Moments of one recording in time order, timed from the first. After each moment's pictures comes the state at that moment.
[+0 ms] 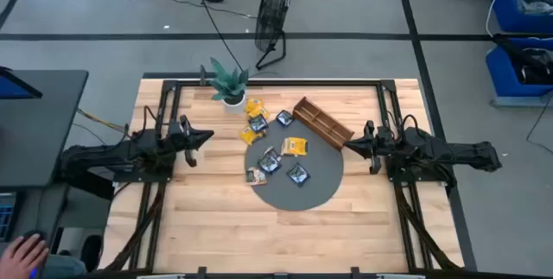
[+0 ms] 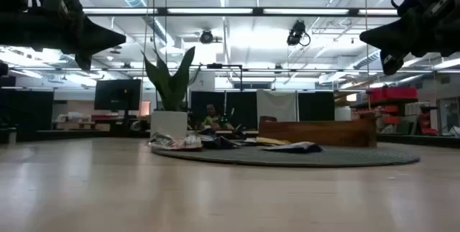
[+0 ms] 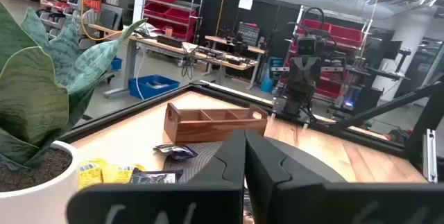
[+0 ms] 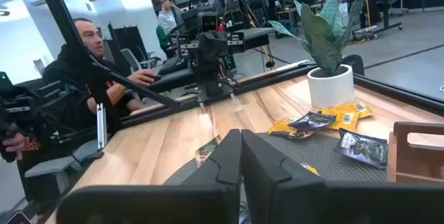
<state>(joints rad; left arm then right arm) 0.06 0.01 0.01 0.08 -0.28 -0.22 -0.03 0.01 0.02 0.01 0.03 0.27</state>
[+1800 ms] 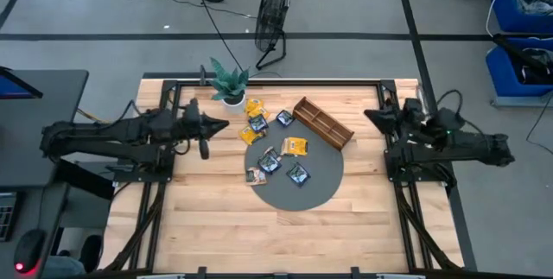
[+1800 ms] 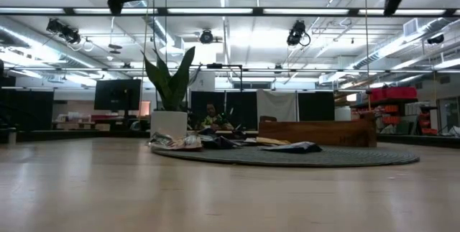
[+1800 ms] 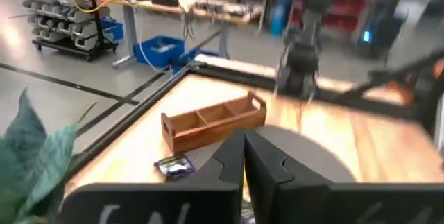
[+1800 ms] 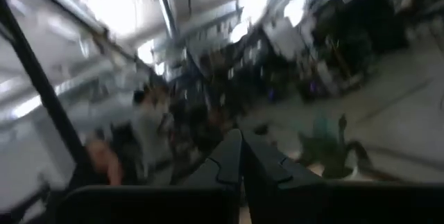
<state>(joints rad) 0.02 0.72 0.64 -0.12 -0.28 -0.10 -0.03 0.28 0.44 0.09 0.17 0.43</state>
